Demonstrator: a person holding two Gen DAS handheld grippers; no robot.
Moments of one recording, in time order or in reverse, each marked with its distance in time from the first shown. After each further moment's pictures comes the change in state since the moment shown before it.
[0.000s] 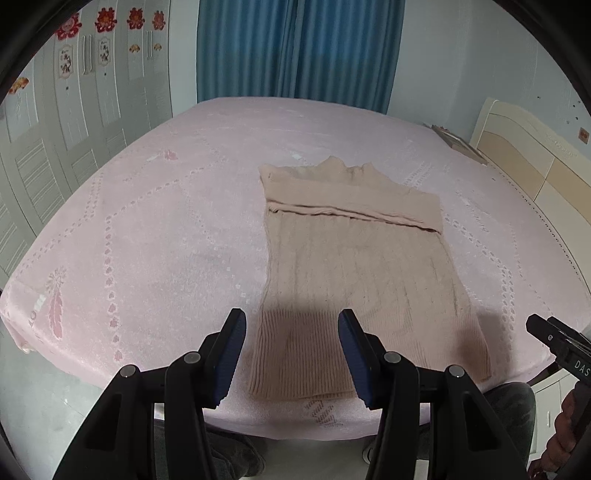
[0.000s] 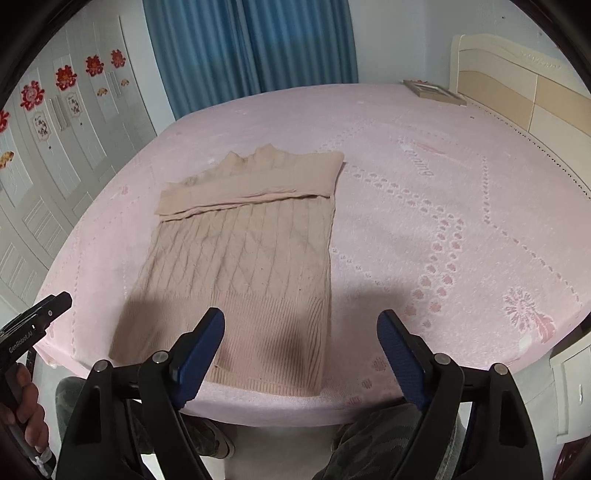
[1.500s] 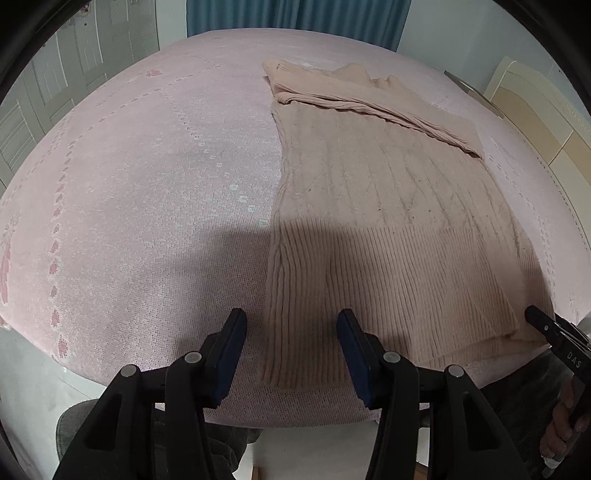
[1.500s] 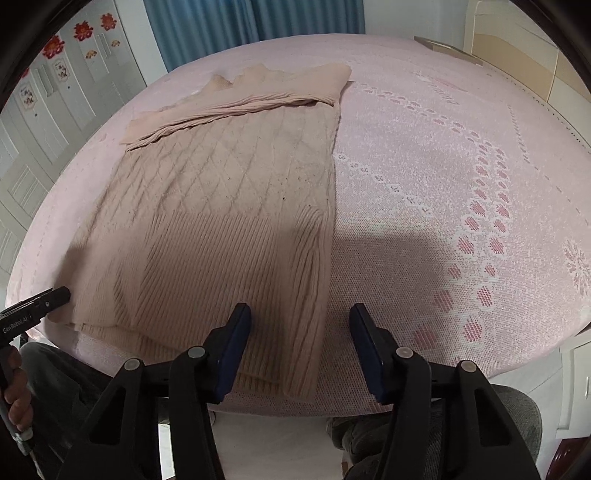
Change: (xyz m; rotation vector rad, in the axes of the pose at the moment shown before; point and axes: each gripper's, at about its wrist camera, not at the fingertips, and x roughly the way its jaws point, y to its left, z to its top) left arm 0.108 0.027 -0.048 -0.004 0.246 -0.027; right arm 0.111 -0.010 -0.053 -0.020 0.170 -0.007
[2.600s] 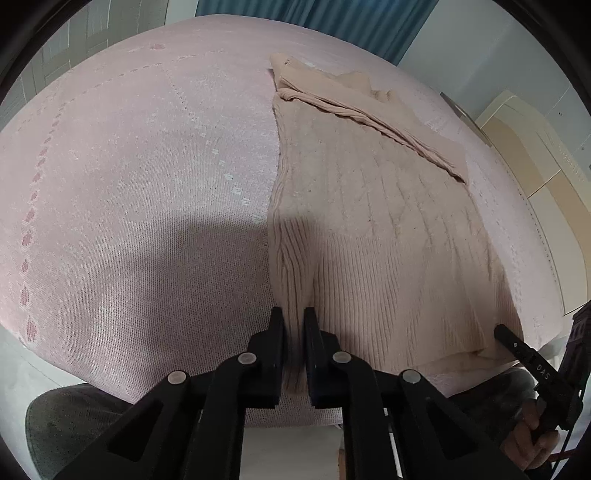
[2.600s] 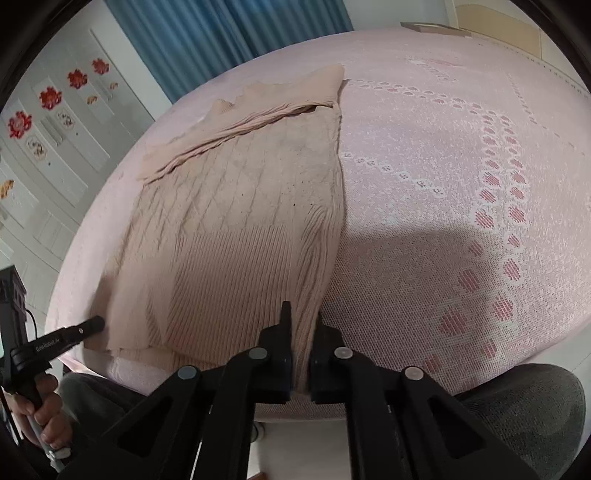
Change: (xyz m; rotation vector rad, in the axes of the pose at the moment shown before) left arm 0.004 0.019 0.005 -0.125 0.016 -0.165; right arm -0.004 -0.013 -0.006 0.153 -0.038 0.169
